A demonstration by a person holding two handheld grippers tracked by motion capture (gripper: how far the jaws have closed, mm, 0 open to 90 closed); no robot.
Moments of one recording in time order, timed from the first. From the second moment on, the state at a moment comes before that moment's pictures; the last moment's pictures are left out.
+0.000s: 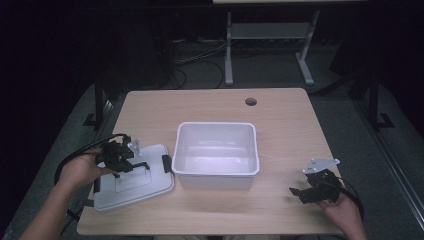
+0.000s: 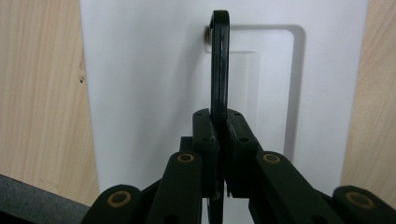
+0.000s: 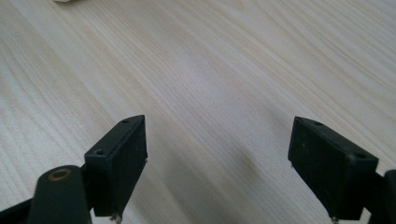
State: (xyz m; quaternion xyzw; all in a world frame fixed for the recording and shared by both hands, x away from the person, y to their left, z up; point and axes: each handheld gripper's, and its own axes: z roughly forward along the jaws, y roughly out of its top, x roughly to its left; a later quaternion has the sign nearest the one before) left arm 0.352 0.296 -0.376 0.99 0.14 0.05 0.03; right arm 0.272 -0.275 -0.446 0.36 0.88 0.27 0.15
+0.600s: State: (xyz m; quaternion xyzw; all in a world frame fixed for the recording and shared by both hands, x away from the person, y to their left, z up) left arm 0.348 0.298 -0.361 0.99 0.13 0.05 0.03; right arm 0.272 -0.274 -0.446 0.35 0.88 0.27 0.15
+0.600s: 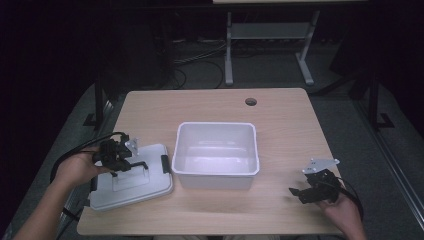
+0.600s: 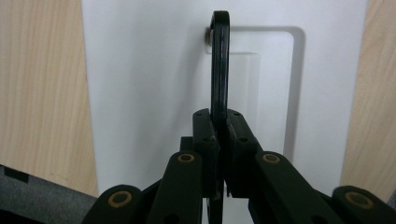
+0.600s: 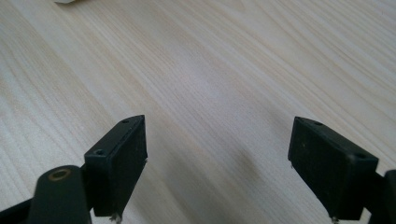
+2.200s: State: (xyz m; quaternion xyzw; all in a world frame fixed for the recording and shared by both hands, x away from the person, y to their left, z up) left arm 0.317 0.314 -0.290 0.99 0.10 0.05 0.04; right arm 0.272 -0.274 -0.448 0.36 0.88 0.27 0.15
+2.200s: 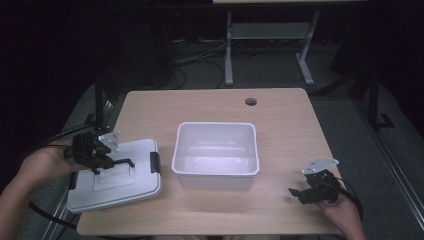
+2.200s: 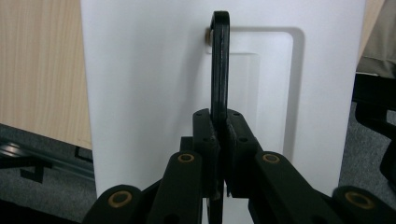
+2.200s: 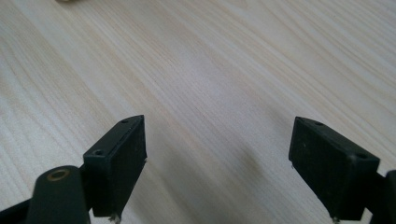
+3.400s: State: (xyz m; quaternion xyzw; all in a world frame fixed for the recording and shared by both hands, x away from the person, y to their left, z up) left arm 0.311 0.303 -0.237 0.99 0.09 0.06 0.05; right arm 0.270 -0.274 -0.446 0.36 0.88 0.28 0.15
